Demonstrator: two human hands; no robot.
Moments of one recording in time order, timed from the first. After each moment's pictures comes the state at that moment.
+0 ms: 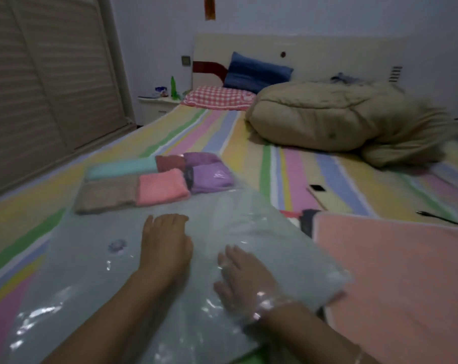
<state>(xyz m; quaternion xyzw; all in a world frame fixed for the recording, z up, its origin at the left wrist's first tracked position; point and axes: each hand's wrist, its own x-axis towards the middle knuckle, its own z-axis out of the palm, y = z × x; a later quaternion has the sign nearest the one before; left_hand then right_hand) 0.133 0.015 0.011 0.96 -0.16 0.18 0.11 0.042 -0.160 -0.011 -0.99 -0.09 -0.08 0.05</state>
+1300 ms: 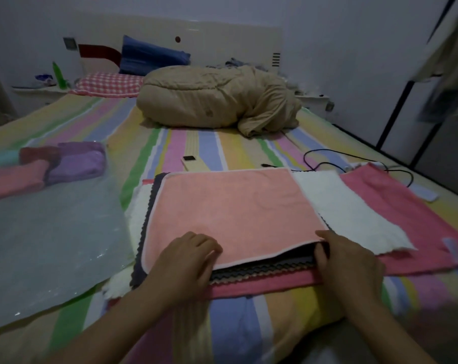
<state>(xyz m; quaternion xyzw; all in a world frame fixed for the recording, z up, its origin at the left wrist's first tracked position) -0.098 -0.215 0.013 0.81 -0.54 0.13 0.19 -0.274 -0.453 0.022 -0.89 0.37 -0.28 -0.03</state>
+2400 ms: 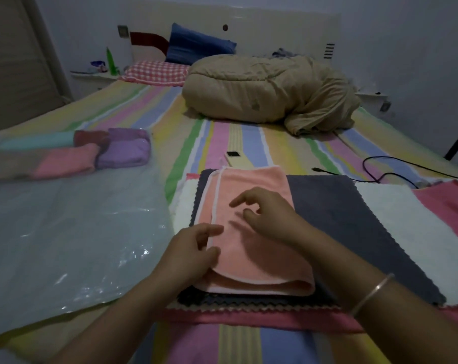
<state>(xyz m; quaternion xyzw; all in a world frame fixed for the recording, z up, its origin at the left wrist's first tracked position) -0.054 -0.175 0.032 0.83 -0.17 -0.15 0.50 -0.074 -0.365 0.072 -0.96 0.00 -0.08 0.27</state>
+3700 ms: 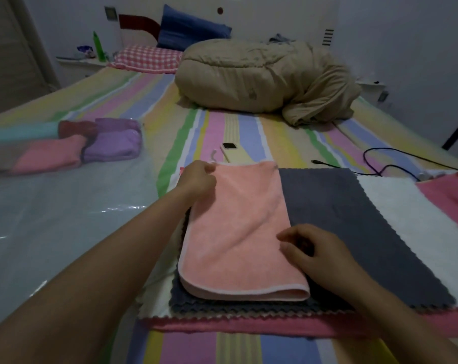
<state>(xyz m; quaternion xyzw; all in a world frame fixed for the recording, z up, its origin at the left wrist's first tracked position) 0.101 -0.257 0.028 0.89 -0.16 -0.05 0.43 -0.149 -0.414 0.026 -0.94 0.12 -0.10 0.30</state>
